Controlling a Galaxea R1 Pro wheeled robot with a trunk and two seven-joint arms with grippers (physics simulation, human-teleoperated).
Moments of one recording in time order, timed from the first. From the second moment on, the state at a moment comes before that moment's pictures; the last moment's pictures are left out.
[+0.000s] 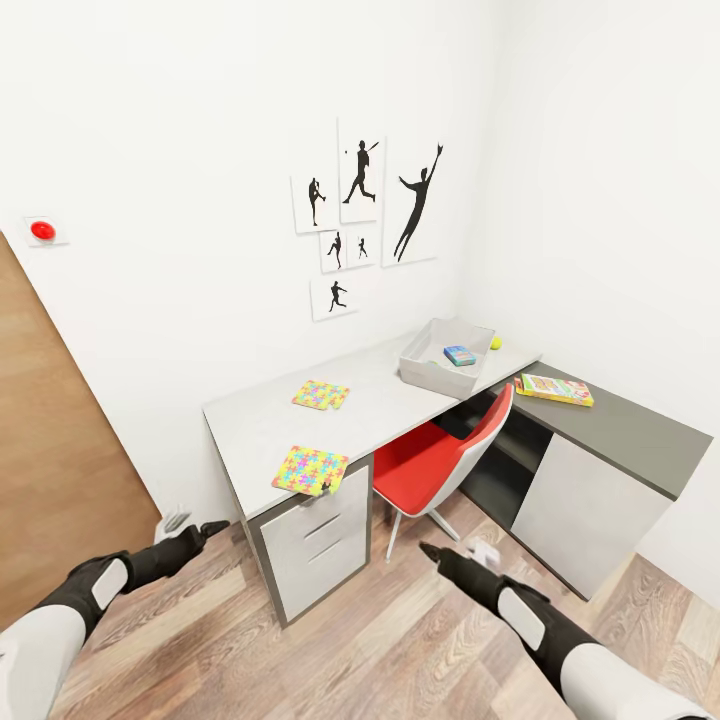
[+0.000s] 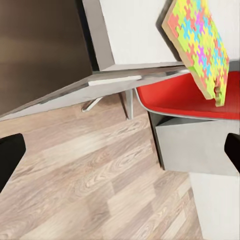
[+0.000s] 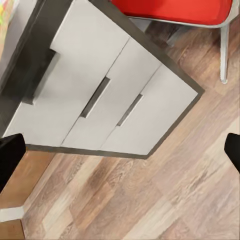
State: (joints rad) left arm -0.78 0.26 0.58 -0.23 0.03 0.45 -0.71; right arm -0.65 -0.08 0.29 -0.33 -0.84 0.14 0.40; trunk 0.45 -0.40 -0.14
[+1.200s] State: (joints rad) left arm -0.78 0.20 0.64 -0.22 0.06 0.44 -0.72; right arm -0.65 -0.09 0.28 -0.51 -0.85 0.12 0.67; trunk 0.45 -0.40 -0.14
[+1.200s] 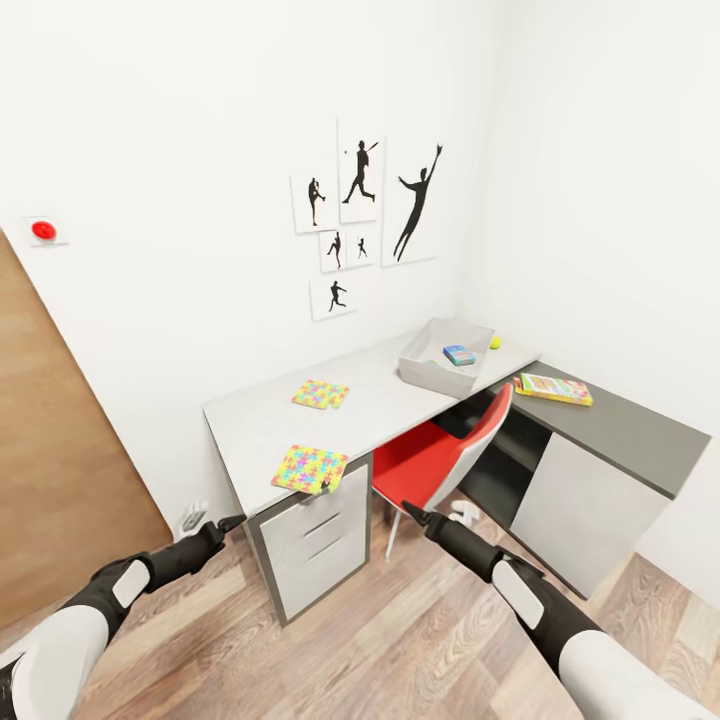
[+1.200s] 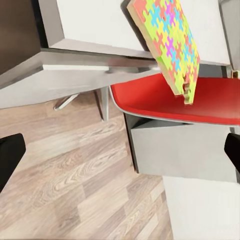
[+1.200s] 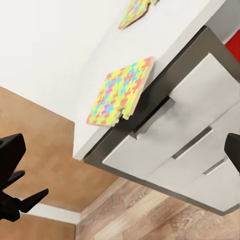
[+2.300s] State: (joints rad) left arm -0.78 0.18 0.71 -0.22 0.06 0.43 -0.71; right arm -0.65 -0.09 0.27 -0.51 -0.85 0.12 0.68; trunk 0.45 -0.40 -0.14
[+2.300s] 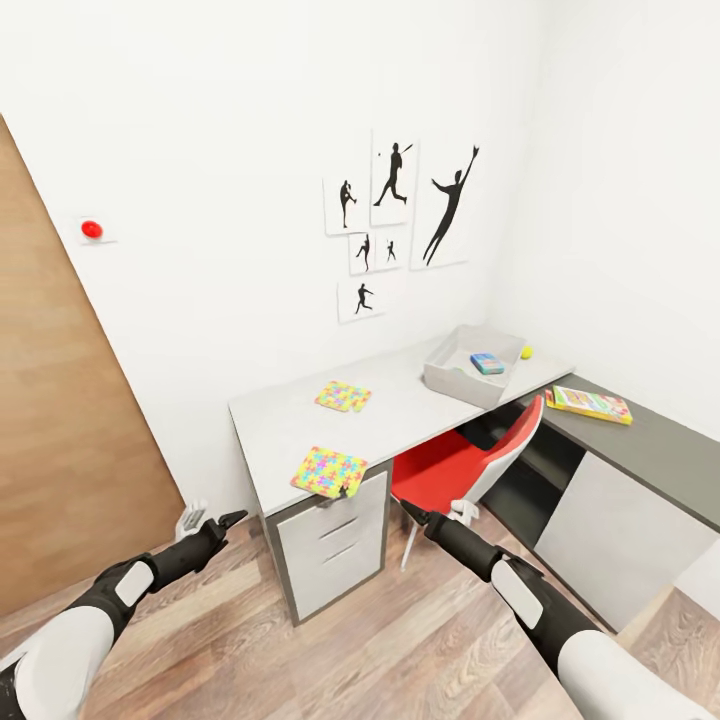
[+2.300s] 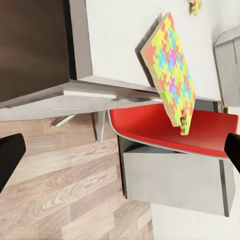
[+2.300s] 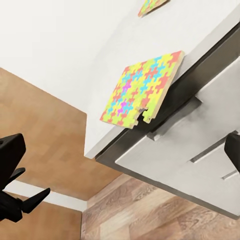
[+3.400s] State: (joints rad) left arm -0.78 0.18 0.71 -0.22 0.06 0.43 -0.72; right arm -0.65 -0.08 0.27 -0.51 -0.85 0.12 0.68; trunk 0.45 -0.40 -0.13
